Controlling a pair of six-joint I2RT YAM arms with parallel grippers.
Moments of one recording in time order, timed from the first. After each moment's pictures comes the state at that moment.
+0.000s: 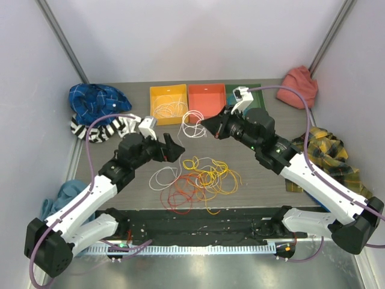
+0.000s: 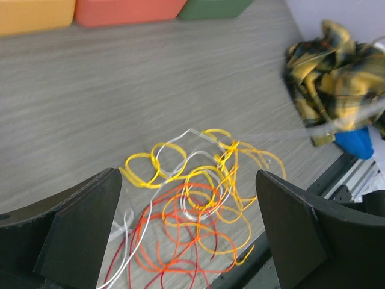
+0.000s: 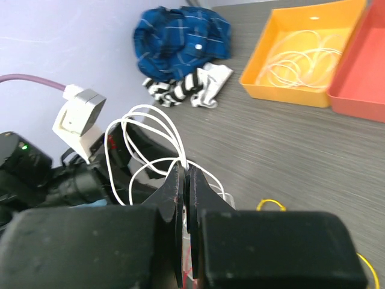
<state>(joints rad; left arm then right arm) -0.53 0.94 0.66 -0.06 0.18 -0.50 0.74 1.12 1.11 -0.14 0.01 0.57</state>
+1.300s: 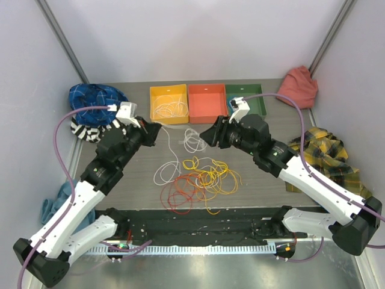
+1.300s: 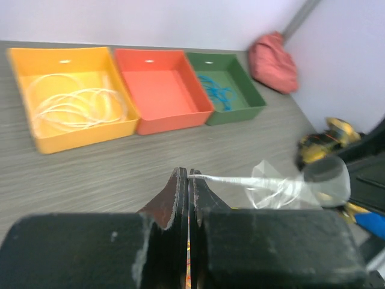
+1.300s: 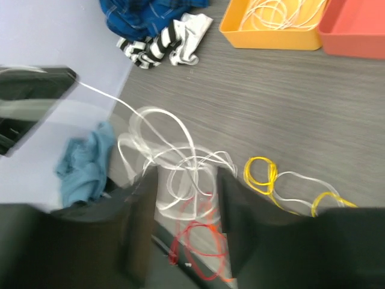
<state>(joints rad) -0.53 0.83 0.84 -0.07 -0.03 -0.39 0.74 1.11 1.04 -0.21 -0.04 0.62</state>
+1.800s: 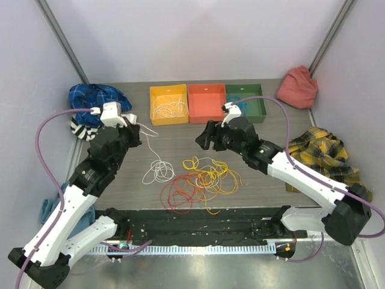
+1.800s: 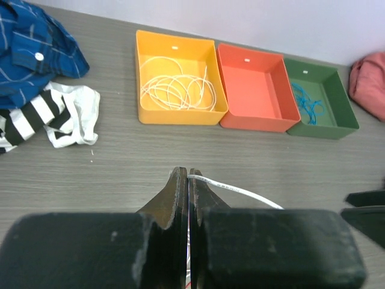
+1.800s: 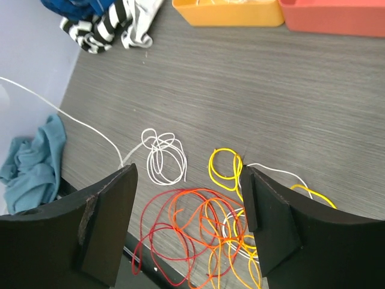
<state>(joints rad) -0.52 0.79 0.96 -0.40 -0.38 -0.38 0.74 1.19 0.97 -0.18 0.04 0.58</state>
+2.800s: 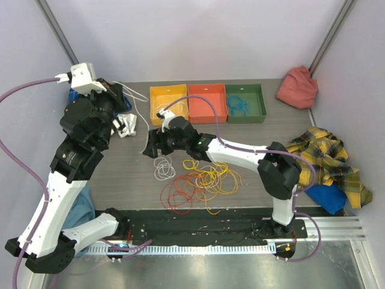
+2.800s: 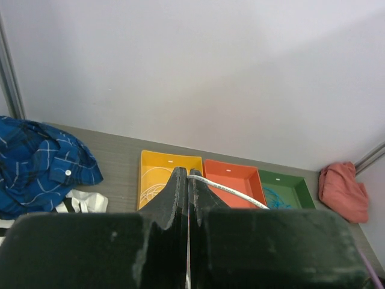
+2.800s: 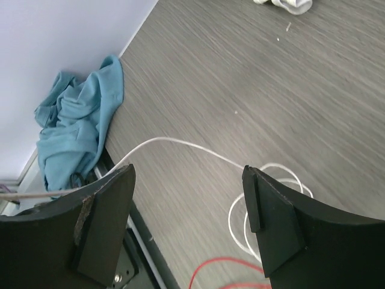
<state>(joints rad) -0.52 0.98 1.46 -0.36 -0.52 -0.26 0.96 1.86 1.38 0.06 -0.18 0.54</state>
